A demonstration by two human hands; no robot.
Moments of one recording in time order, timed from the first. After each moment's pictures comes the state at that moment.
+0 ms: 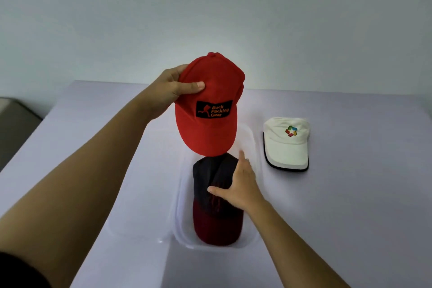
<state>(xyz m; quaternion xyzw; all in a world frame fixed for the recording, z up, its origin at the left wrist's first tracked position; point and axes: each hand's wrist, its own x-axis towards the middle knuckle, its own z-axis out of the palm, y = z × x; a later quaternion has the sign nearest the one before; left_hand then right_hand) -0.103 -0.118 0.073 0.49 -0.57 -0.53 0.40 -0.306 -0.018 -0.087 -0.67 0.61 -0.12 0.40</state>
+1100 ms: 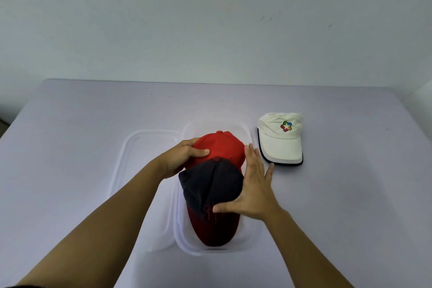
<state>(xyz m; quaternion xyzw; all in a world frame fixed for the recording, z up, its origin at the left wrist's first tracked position) -0.116 -0.075 -0.055 0.52 -0.41 -0.71 0.24 -0.323 -0.002 -0.079 -0.74 0.60 -0.11 0.26</state>
